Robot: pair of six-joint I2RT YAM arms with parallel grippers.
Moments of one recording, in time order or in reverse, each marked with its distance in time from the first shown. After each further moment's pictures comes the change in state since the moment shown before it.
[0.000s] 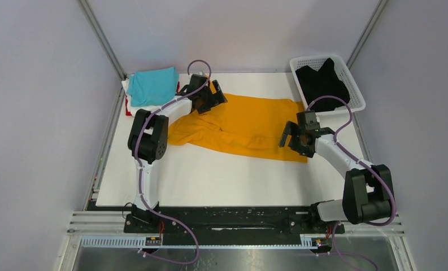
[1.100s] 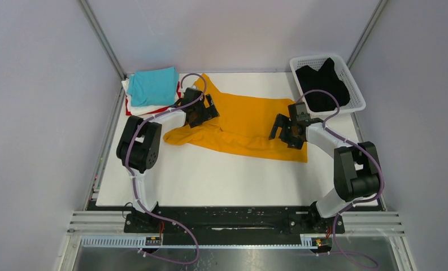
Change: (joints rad) left arm 0.000 -0.152 -0.273 0.041 -0.076 0.018; right arm 0.037 0.207 0.125 0.095 -0.110 0.035
